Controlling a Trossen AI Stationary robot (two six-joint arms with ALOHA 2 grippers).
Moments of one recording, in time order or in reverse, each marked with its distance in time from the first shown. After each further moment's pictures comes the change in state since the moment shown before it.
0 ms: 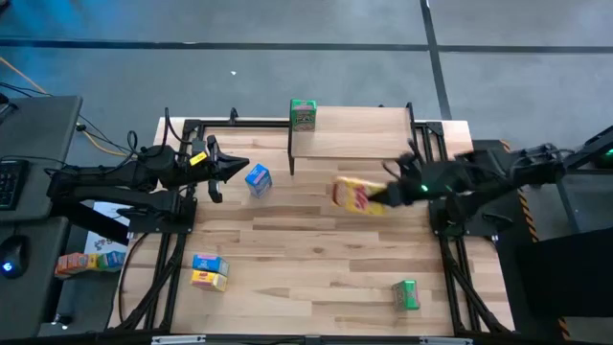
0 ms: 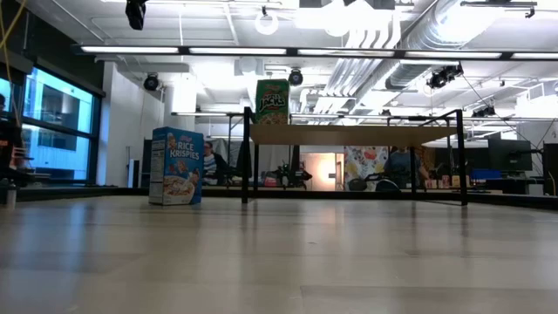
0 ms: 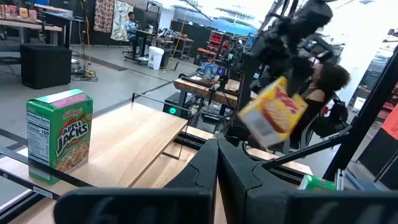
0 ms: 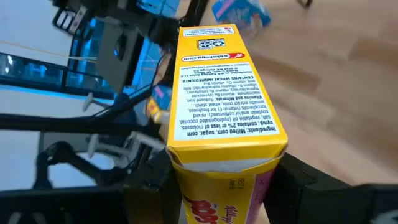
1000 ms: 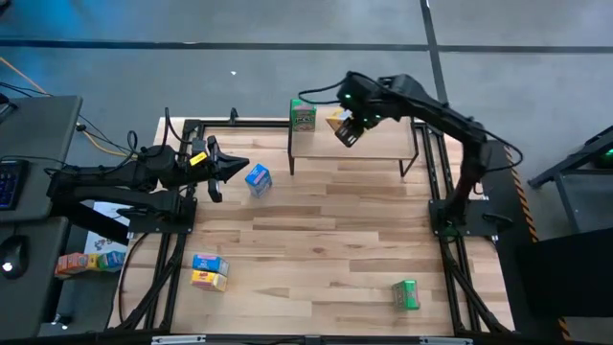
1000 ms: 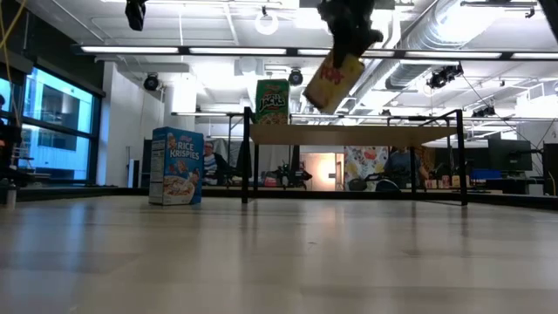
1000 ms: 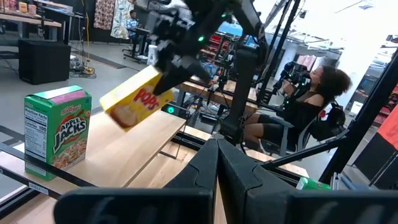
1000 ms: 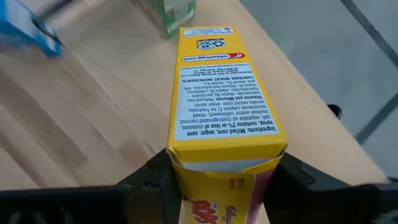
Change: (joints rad) left arm 0.000 0.000 0.000 0.000 0.000 -0.029; right arm -0.642 0.744 0.797 -0.632 0.028 -1.069
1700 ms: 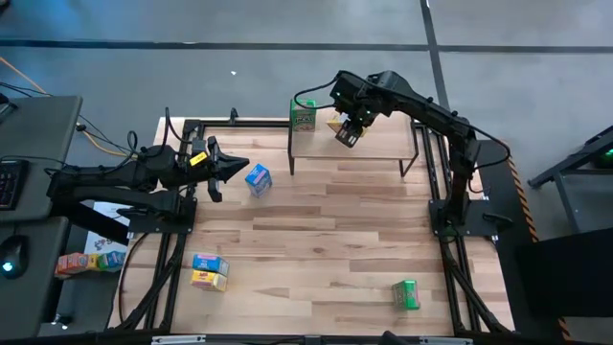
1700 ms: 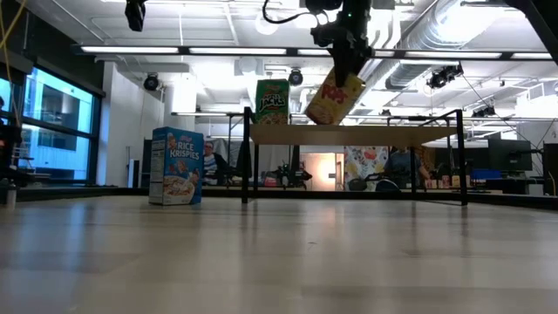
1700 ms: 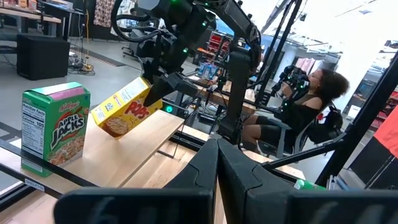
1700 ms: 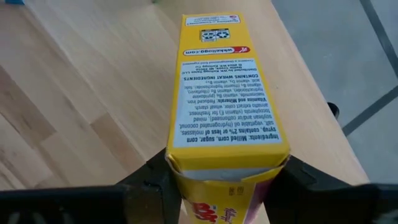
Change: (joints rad) left arm 0.000 0.000 0.000 0.000 0.000 -0.026; right arm -0.052 0.084 0.022 -0.049 -0.036 -0.149
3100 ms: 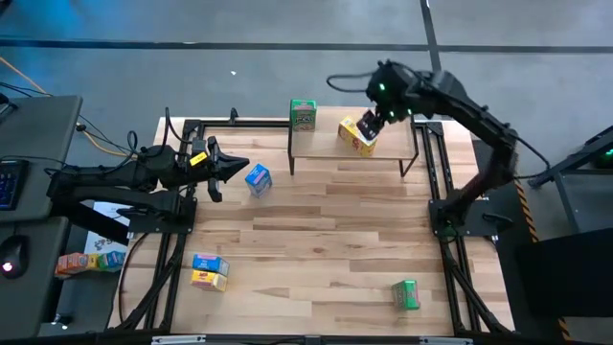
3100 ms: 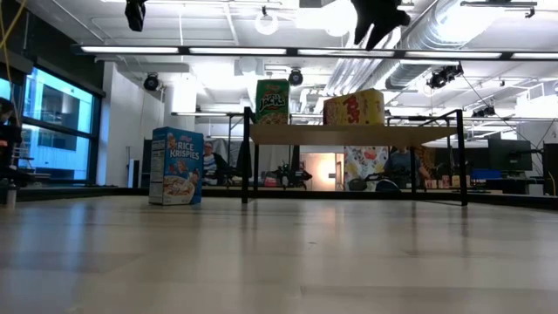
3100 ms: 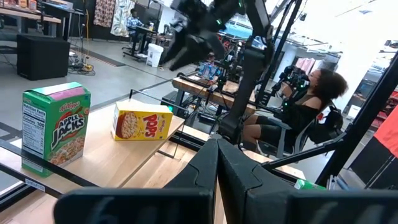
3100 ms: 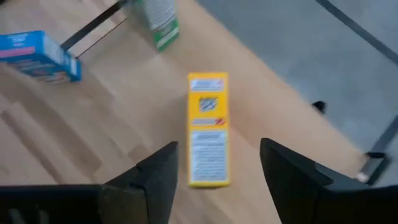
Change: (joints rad) left arm 0.000 0.000 0.000 0.000 0.000 0.001; right arm 0.014 -0.339 -0.194 0.123 0.009 0.197
